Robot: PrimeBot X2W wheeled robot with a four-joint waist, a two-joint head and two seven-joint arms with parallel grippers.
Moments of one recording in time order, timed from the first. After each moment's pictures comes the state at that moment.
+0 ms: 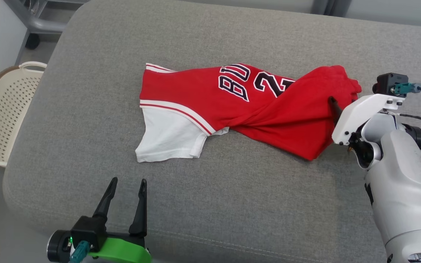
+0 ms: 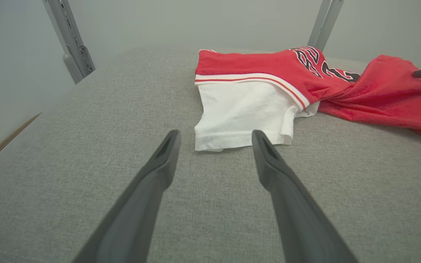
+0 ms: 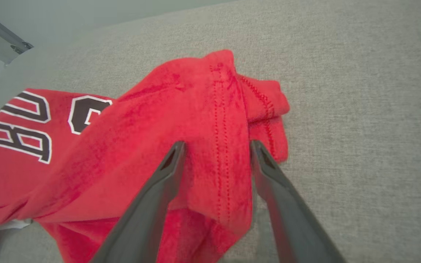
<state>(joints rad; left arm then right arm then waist) 0.00 0.06 -0.16 0.18 -0.17 -0.09 -0.26 -0.72 -0.08 -0.17 0.80 0.19 0.13 0.24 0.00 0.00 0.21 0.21</state>
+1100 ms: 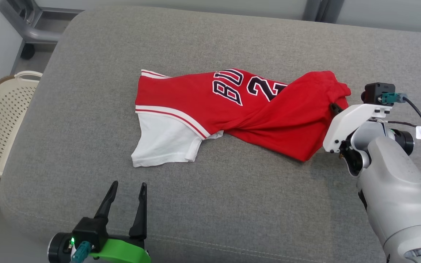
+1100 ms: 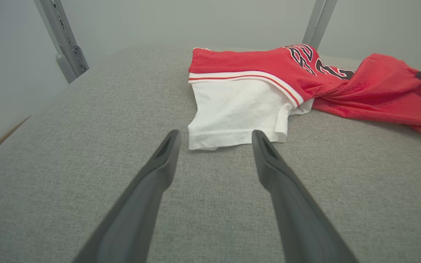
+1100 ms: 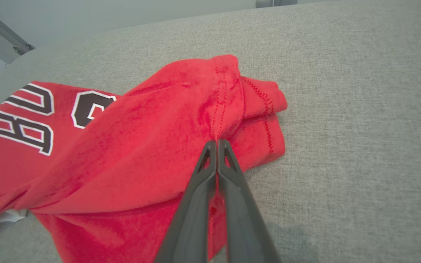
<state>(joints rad) 0.00 0.05 -0.15 0.22 -0.16 -0.10 -0.26 -0.77 -0.09 -0.07 0.98 0.23 0.13 0.08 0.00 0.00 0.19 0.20</state>
